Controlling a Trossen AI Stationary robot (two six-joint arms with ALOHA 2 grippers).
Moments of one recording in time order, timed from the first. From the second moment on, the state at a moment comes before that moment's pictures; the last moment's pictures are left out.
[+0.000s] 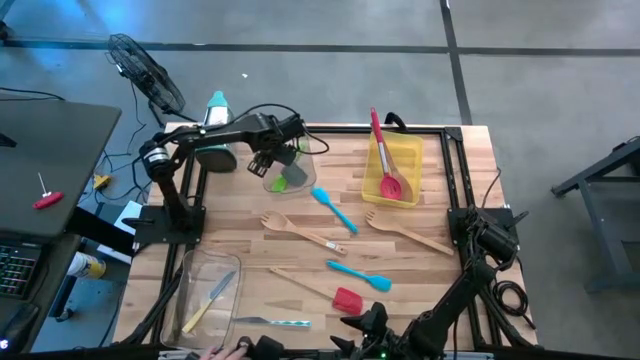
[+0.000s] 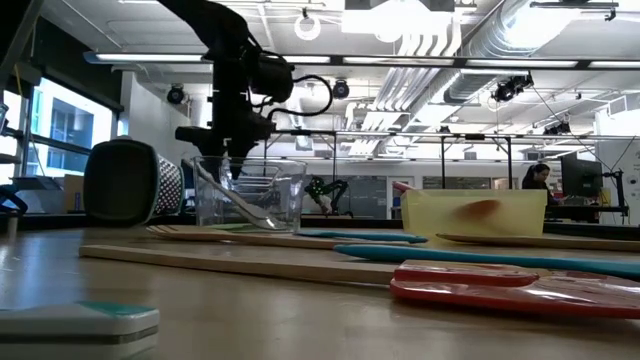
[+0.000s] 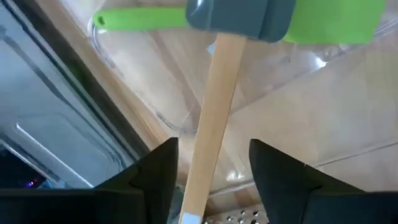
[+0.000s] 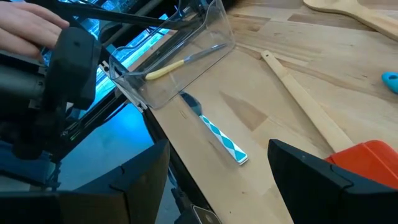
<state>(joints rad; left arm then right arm) 0.52 1.75 1.37 -1.00 -0.35 1.02 0.91 2.12 1.59 -0.31 1.02 1.42</state>
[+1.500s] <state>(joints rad) -0.31 1.64 1.37 -1.22 0.12 -0.14 0.87 2.12 1.59 -0.35 0.96 1.07</state>
